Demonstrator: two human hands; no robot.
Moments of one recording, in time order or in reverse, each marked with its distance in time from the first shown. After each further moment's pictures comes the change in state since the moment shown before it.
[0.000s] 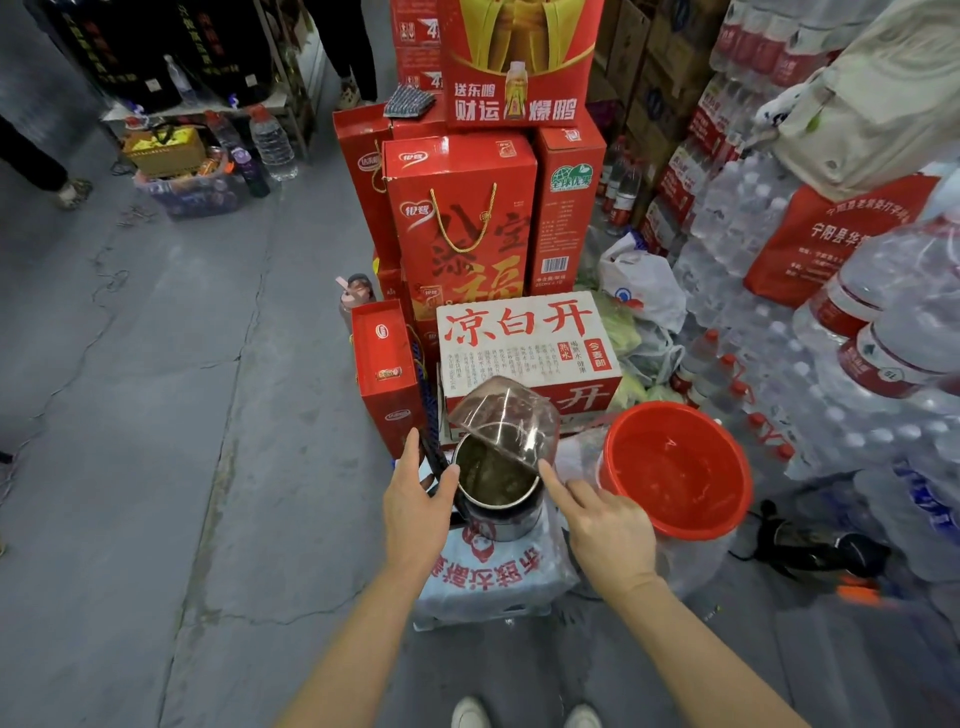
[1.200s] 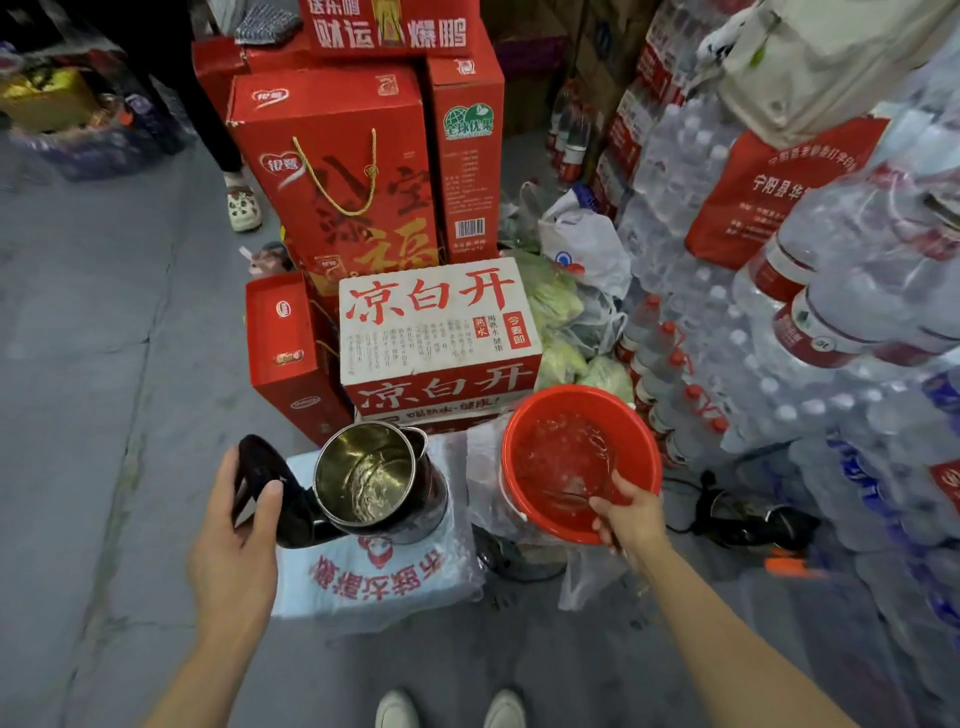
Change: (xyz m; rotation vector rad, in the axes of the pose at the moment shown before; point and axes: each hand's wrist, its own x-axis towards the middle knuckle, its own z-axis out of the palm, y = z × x) left_hand -0.015 0.016 0.037 -0.008 0.262 -0.027; right_hand -0.050 0.204 0.099 1.138 -0.390 1.312
